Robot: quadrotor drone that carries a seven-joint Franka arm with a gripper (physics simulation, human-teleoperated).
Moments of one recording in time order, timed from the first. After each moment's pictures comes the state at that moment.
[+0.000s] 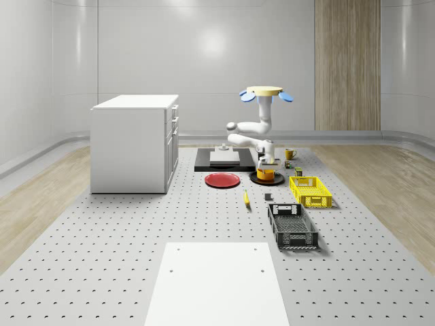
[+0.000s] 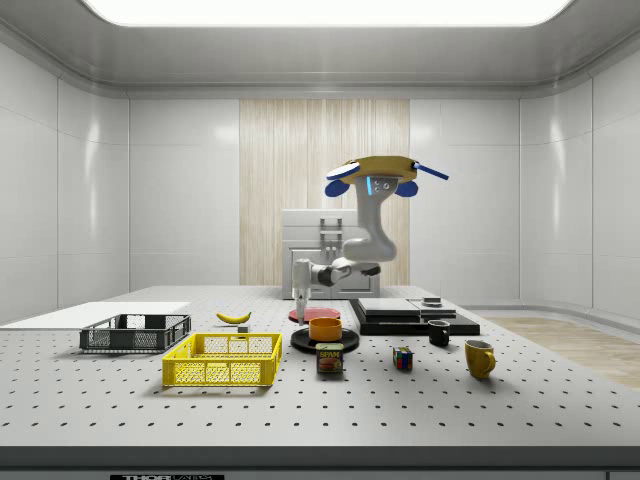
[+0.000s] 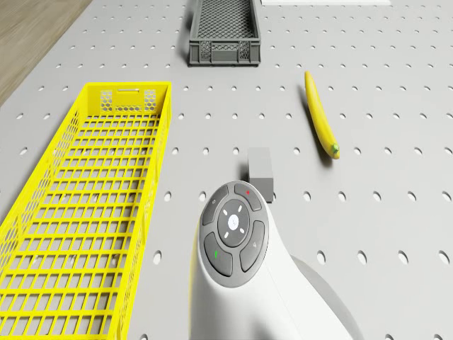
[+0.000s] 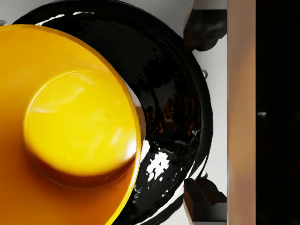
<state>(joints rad) -1.19 -1.49 1.14 -2.79 -2.00 1.63 1.65</state>
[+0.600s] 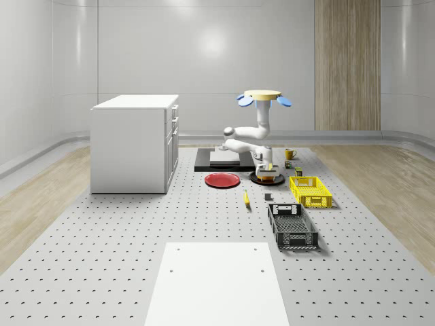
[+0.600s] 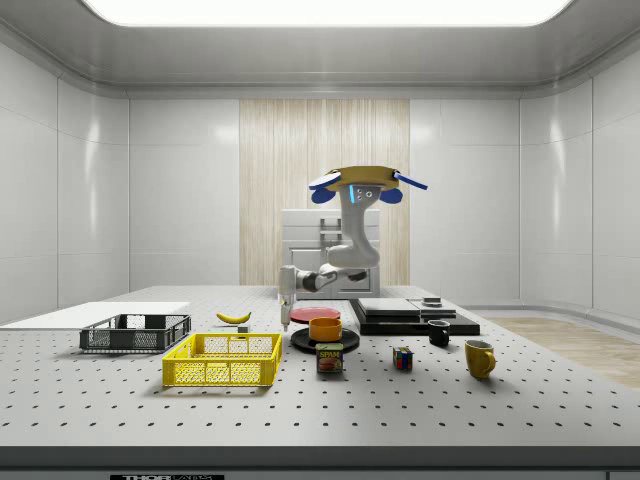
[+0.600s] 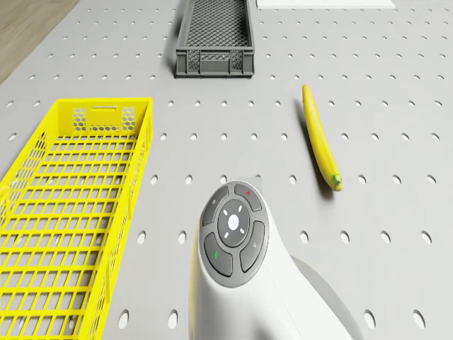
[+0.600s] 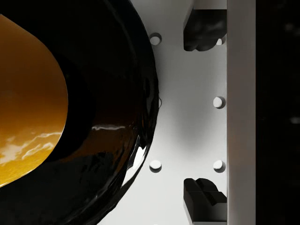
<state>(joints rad) -1.18 -1.48 1.14 -2.79 -2.01 1.63 1.65</state>
